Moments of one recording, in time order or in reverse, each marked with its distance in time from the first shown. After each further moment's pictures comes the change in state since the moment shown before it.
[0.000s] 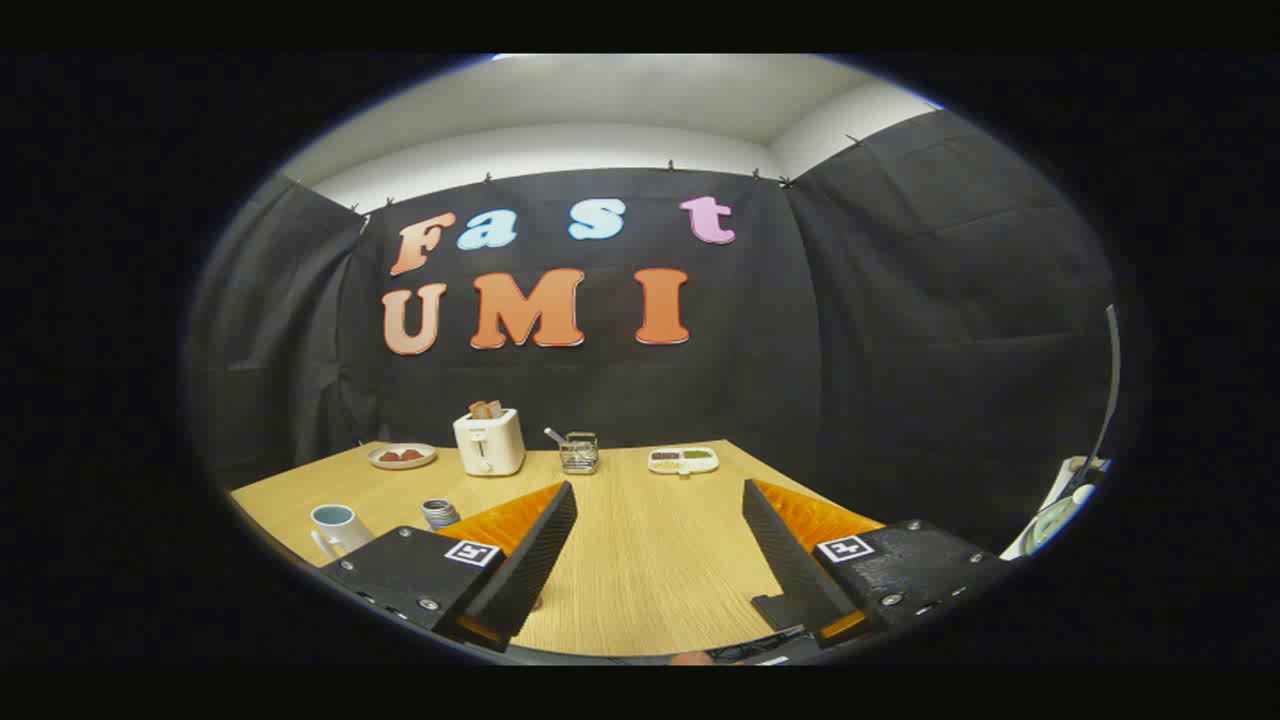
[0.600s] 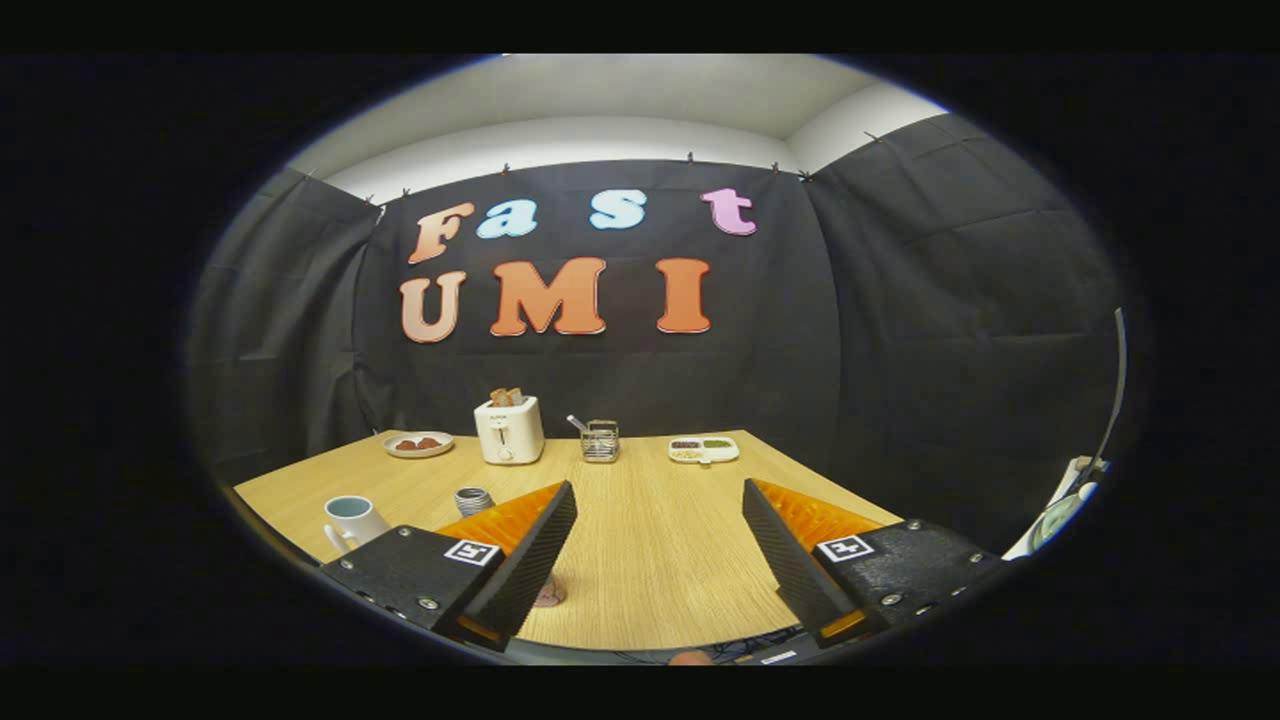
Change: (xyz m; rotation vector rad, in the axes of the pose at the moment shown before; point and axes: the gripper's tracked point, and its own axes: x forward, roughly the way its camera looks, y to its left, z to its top) arm -0.008 0.025 -0.007 0.005 0.027 0.040
